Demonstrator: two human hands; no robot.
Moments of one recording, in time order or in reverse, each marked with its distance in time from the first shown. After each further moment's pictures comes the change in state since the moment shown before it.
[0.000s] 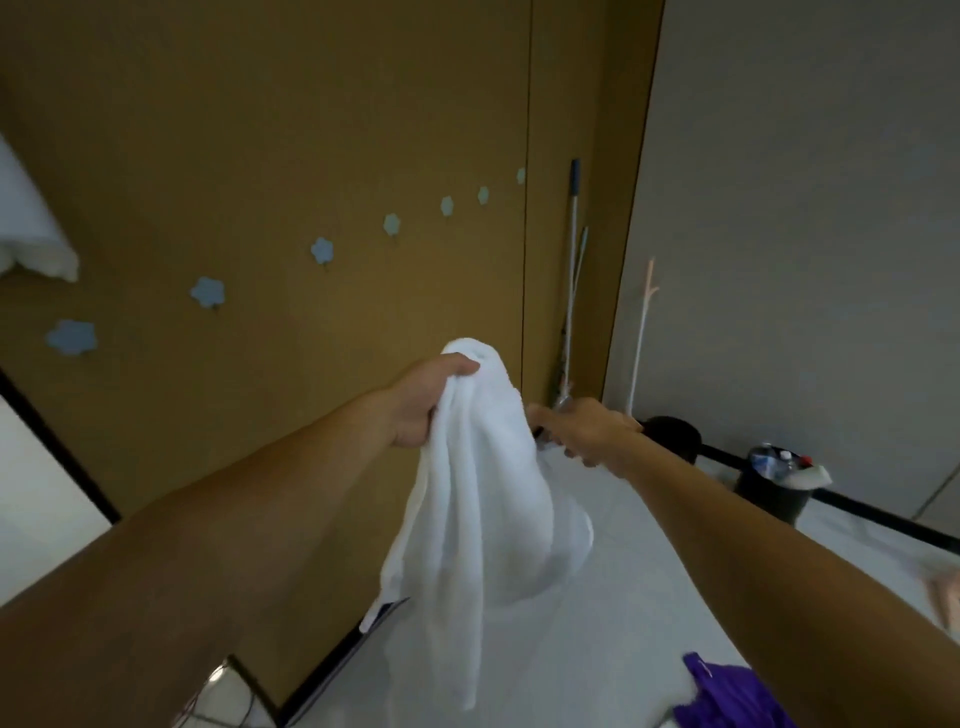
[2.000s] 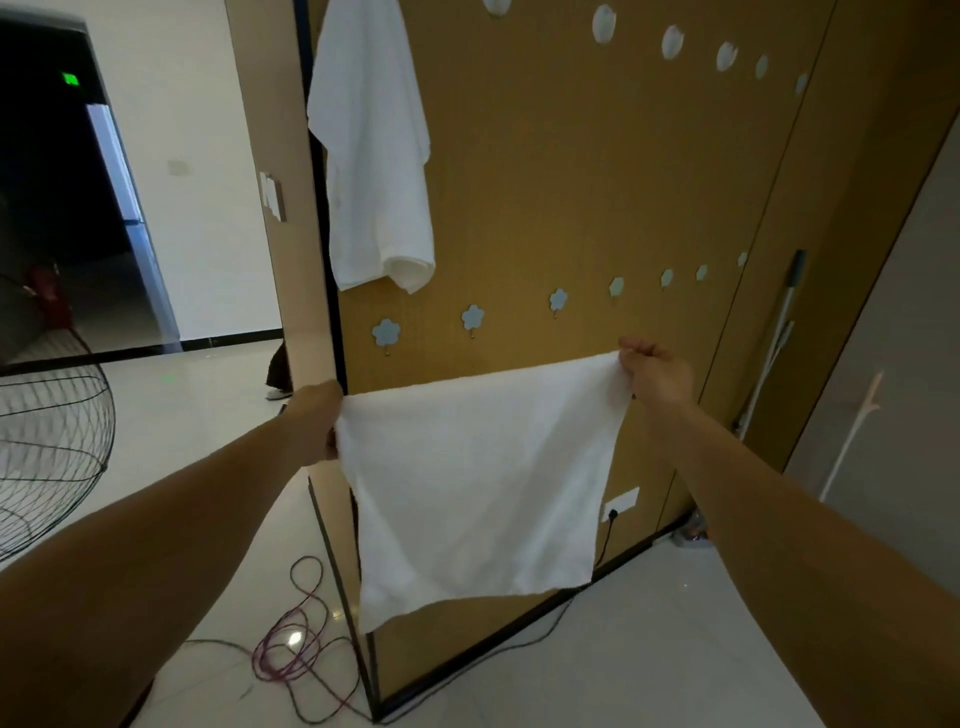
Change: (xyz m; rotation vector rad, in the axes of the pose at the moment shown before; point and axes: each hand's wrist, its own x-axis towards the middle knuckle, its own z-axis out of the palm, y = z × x) left_hand -0.205 -0.031 -0.303 -0.328 0.987 0.034; right_hand -0.010 -0.236 0.113 0.761 0.192 -0.412
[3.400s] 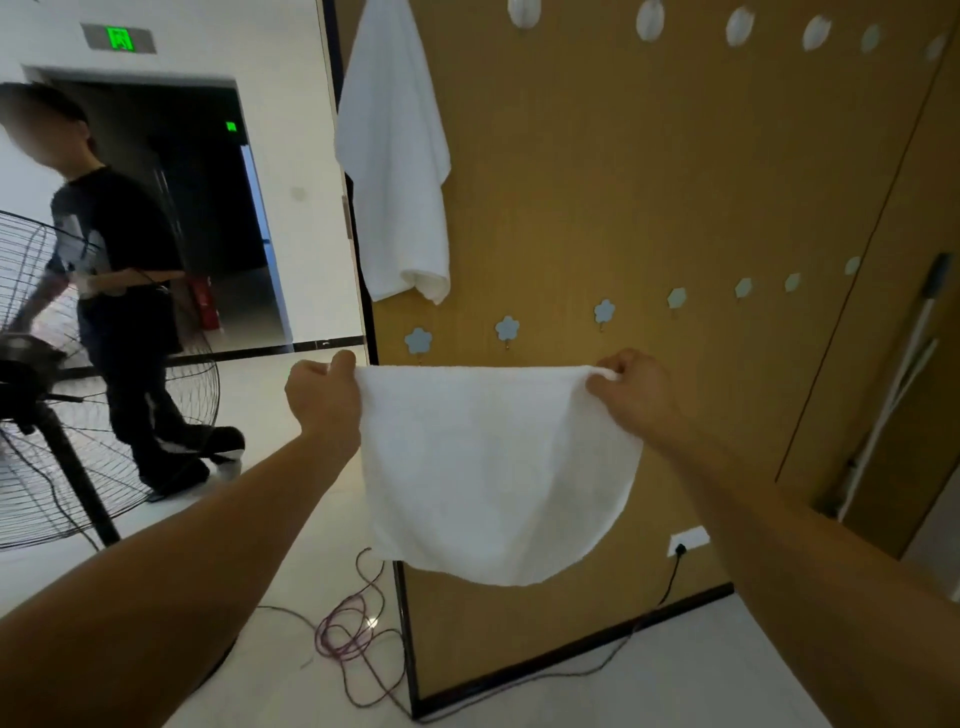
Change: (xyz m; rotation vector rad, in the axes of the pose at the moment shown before) left_hand -0.029 0.000 0.037 -0.132 0.572 0.513; right_hand 0.033 0.004 0.006 -0.598 -0.319 -0.402
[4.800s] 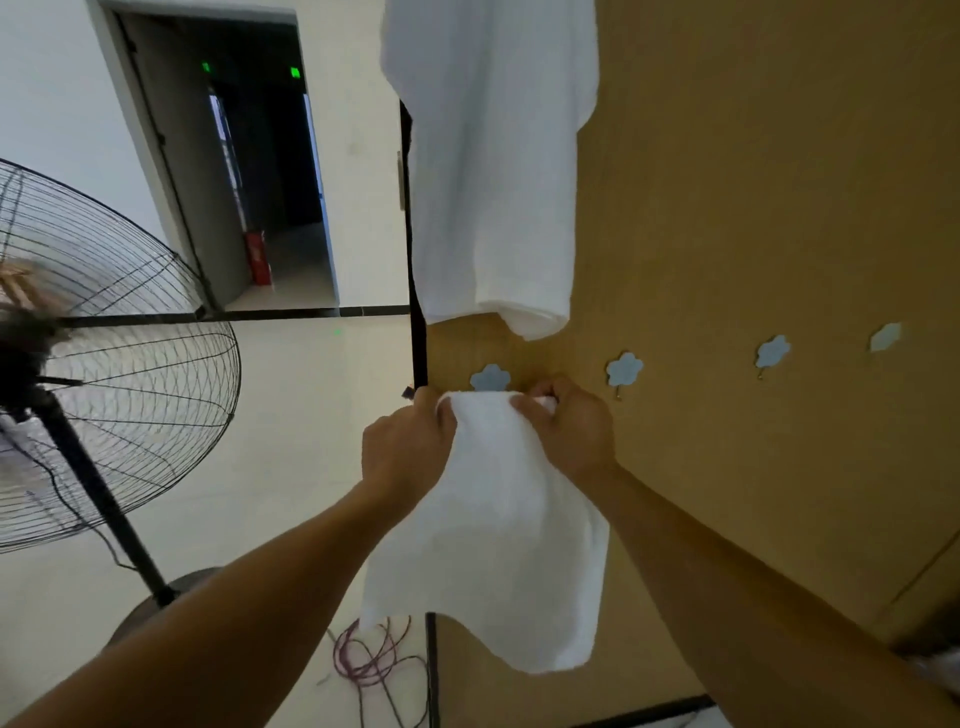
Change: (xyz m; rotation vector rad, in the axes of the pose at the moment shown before) left_hand 0.146 -0.111 0.105 1.033 -0.260 0.649; right_hand 0.149 -0.034 0.266 0.149 -0.118 -0.211
